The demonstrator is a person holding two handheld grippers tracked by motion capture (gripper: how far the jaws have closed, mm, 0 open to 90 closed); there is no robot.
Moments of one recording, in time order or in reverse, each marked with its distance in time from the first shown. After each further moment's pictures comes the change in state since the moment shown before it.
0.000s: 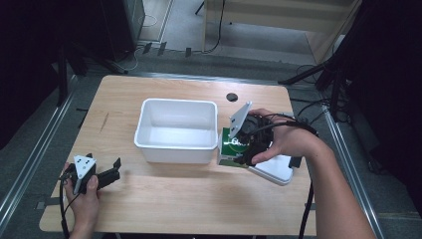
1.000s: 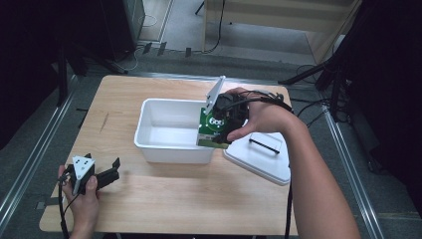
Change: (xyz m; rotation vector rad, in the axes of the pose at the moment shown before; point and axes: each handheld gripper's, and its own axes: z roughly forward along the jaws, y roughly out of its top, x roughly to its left) left arm 0.001 0.000 -0.001 -0.007 0.004 -0.010; right arm -0.039 0.061 0.002 -0.030 -0.002 -0.015
